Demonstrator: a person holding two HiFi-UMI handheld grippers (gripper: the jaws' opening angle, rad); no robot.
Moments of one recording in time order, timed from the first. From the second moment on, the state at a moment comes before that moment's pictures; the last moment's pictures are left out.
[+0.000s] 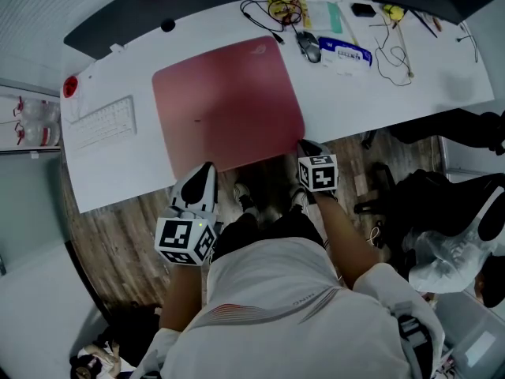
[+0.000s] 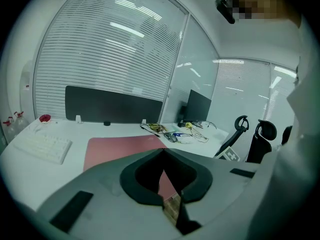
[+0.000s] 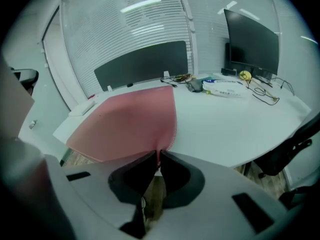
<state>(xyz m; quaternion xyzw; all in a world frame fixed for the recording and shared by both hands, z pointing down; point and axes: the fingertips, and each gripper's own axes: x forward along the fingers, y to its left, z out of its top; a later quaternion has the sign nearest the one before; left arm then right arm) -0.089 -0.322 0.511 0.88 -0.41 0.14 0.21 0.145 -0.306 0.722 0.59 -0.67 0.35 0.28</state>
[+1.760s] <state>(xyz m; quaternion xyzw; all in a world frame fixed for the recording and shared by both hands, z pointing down) -0.326 -0.261 0.514 0.75 -0.61 0.06 0.24 -0.232 -0.334 0.673 0.21 -0.89 0.24 0.33</state>
